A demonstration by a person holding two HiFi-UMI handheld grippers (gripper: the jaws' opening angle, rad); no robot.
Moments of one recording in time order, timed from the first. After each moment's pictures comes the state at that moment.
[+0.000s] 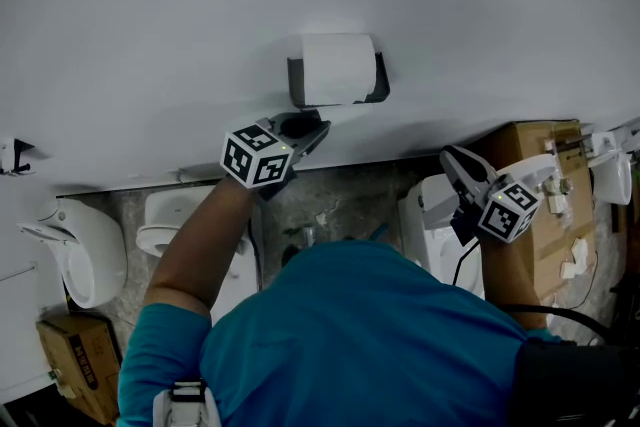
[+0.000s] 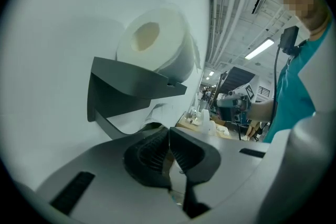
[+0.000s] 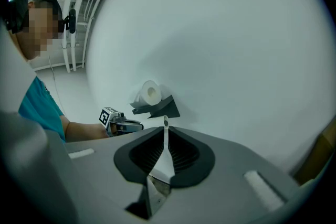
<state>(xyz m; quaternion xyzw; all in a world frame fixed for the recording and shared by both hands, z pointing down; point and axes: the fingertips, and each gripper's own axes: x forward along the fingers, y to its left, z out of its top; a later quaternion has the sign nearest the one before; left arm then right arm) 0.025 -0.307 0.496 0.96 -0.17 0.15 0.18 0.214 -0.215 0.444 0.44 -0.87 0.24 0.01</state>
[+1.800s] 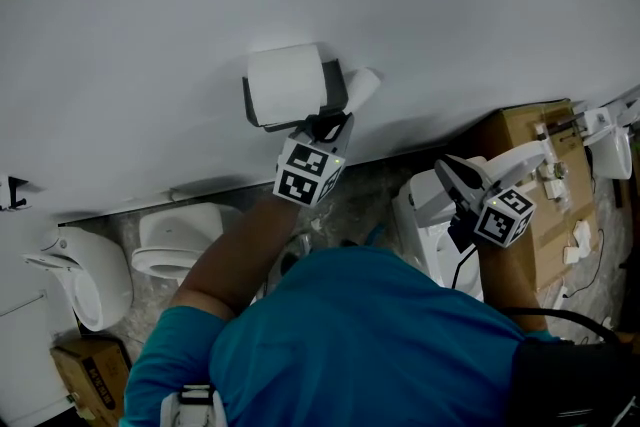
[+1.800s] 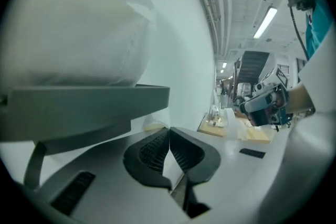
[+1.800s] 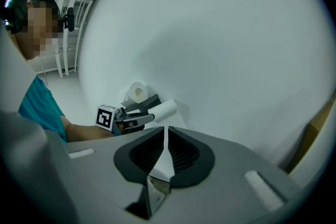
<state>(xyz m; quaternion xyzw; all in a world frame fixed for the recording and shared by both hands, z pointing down) 0.139 -0.324 0.494 0.94 -0.28 0.15 0.08 0.270 -0.198 0.466 0.47 -0.84 0.27 0.00</state>
